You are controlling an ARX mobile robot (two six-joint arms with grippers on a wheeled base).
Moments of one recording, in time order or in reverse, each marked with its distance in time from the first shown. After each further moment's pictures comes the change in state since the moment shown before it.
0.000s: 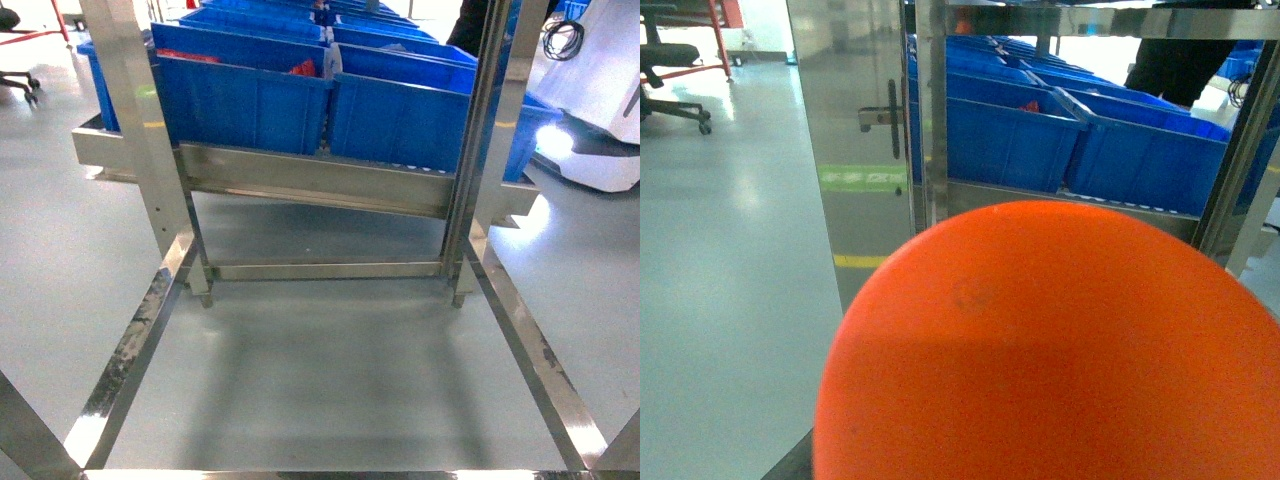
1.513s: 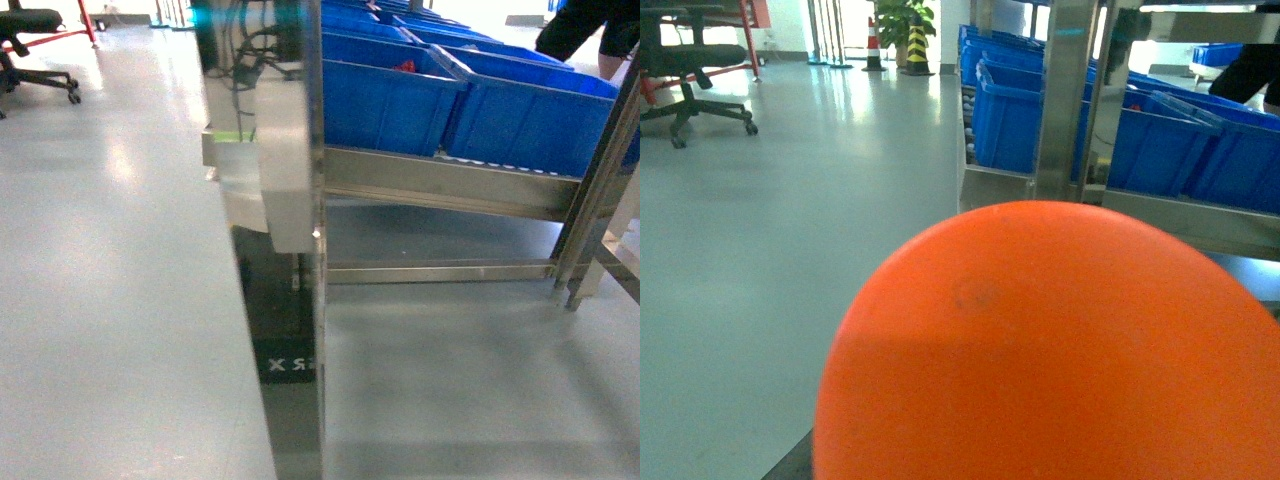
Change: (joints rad) left arm 0.000 0.000 0.000 0.000 0.000 0.000; right arm 0.000 0.000 0.000 0.001 0.000 0.000
